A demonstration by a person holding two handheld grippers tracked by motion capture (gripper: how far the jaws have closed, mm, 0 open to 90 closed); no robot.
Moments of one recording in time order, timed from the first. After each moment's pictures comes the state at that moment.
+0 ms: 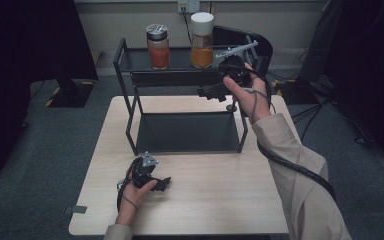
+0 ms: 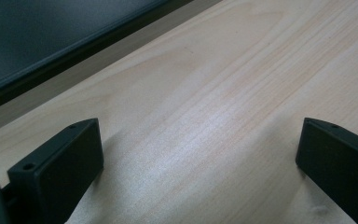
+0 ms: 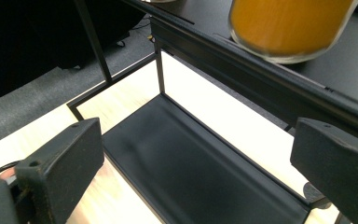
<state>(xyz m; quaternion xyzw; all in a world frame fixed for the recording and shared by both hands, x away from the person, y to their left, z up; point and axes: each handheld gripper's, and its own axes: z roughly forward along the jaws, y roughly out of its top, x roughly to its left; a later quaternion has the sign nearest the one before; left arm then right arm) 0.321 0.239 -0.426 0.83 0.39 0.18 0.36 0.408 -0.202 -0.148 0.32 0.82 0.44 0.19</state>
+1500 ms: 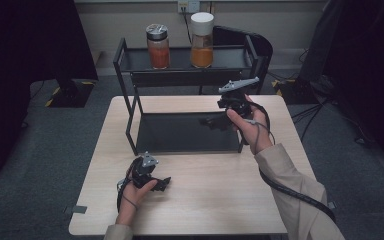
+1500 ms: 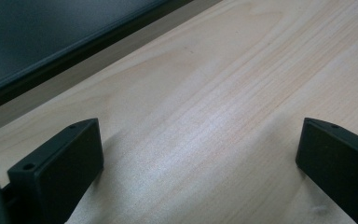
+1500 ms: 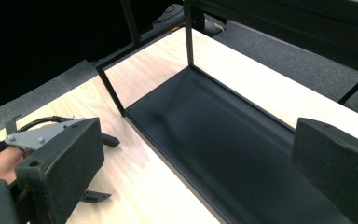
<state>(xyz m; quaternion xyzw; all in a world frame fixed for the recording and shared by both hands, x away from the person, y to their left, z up) 0.321 0.239 -0.426 0.83 0.39 0.18 0.36 0.388 -0.222 -0.218 0.31 0.82 0.46 0.14</state>
